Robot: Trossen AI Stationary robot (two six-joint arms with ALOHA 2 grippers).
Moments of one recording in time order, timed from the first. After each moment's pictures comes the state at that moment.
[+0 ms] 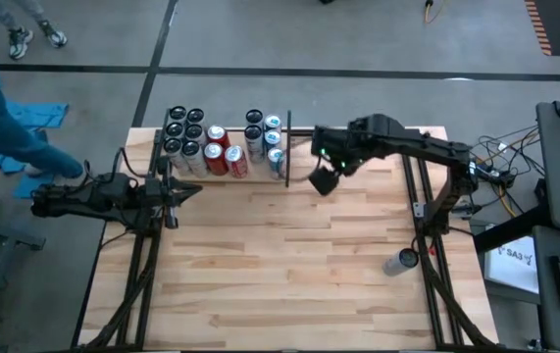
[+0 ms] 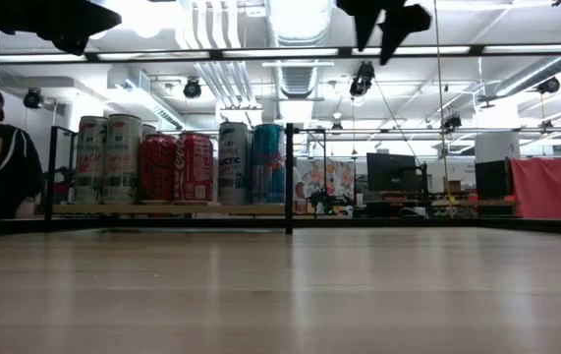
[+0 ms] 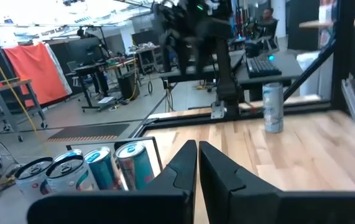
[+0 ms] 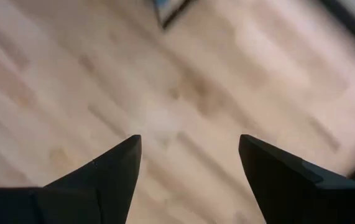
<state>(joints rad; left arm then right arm) -0.11 0.22 0.42 -0.20 -0.31 0.20 -0.17 1.73 2.01 -1.53 0.11 0.64</state>
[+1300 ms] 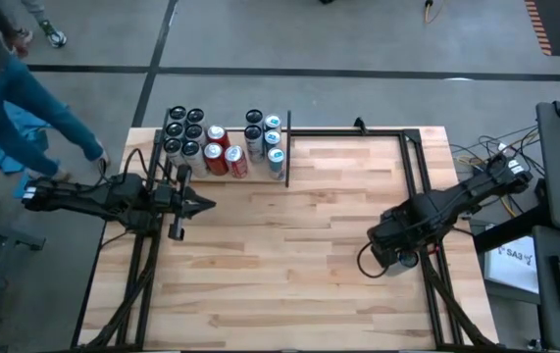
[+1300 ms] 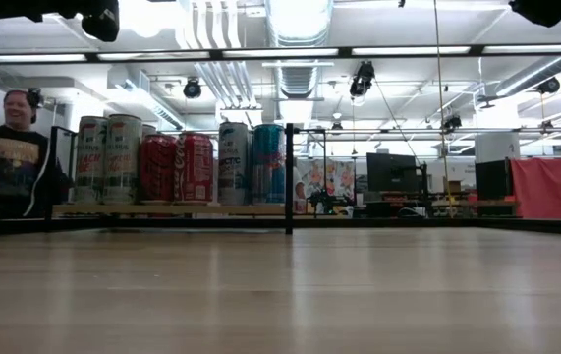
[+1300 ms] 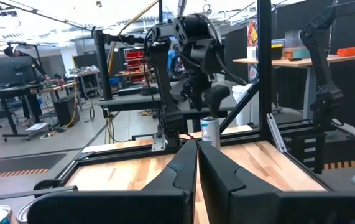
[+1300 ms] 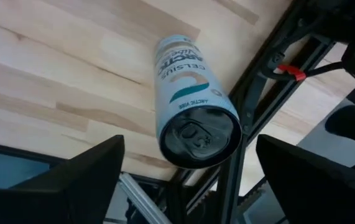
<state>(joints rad) -0.11 0.46 0.41 0.14 -0.04 0.12 0.41 1.32 1.26 -1.57 -0.30 1.54</state>
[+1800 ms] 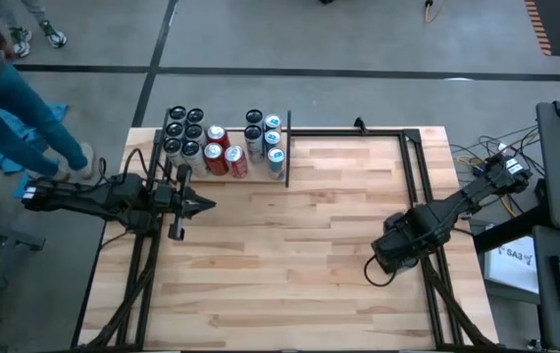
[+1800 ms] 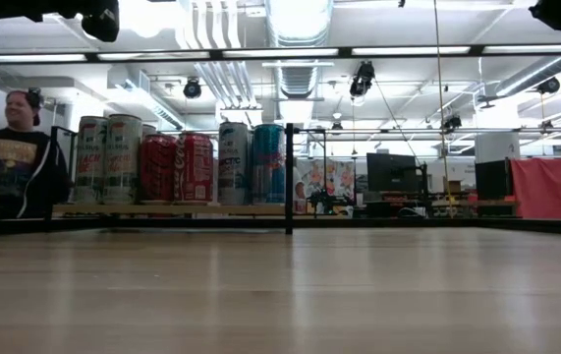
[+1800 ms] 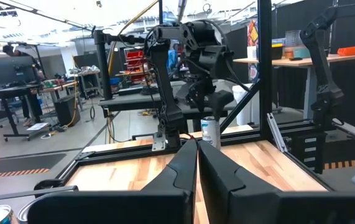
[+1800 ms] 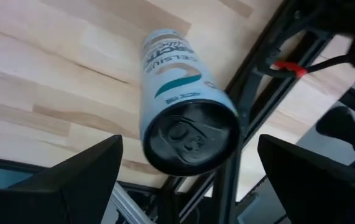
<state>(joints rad) -0.11 0.46 0.41 0.14 -0.04 0.12 0.50 1.32 1.19 -1.53 -0.29 1.62</state>
